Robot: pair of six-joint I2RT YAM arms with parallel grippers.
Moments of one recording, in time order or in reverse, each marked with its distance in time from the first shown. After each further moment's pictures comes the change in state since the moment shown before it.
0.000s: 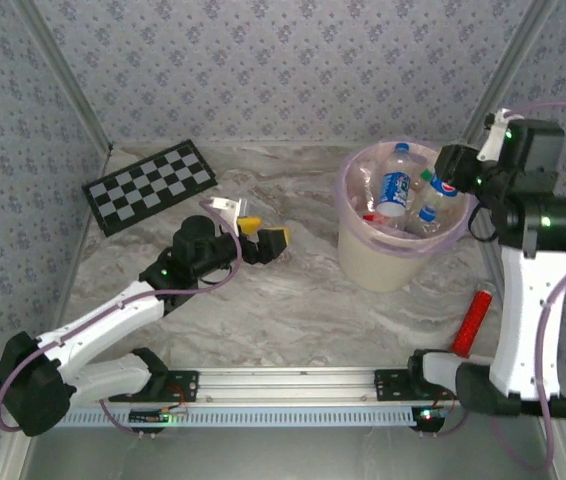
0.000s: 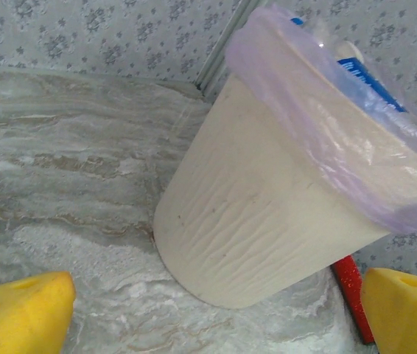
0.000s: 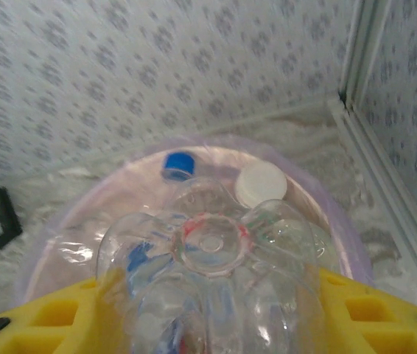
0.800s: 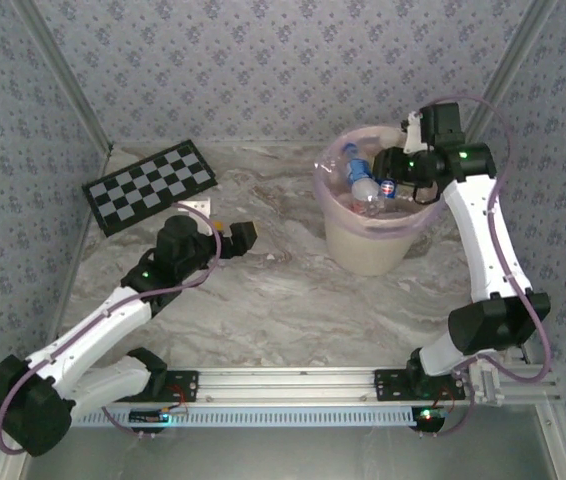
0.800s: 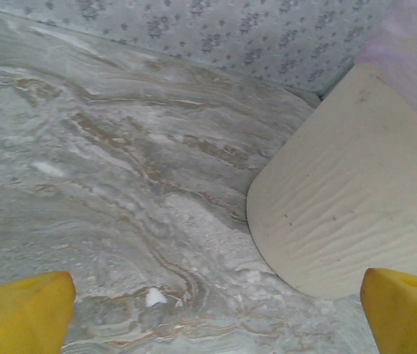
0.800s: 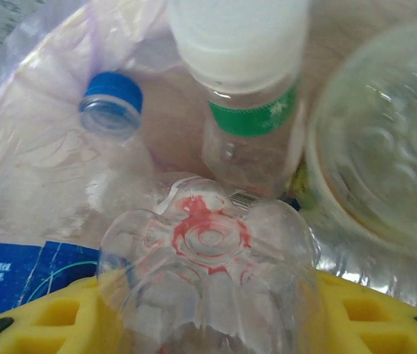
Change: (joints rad) left arm 0.156 -0.105 -0.042 -0.219 -0.153 -0.027; right arm 0.194 0.298 -0.114 0.134 -0.144 0.031
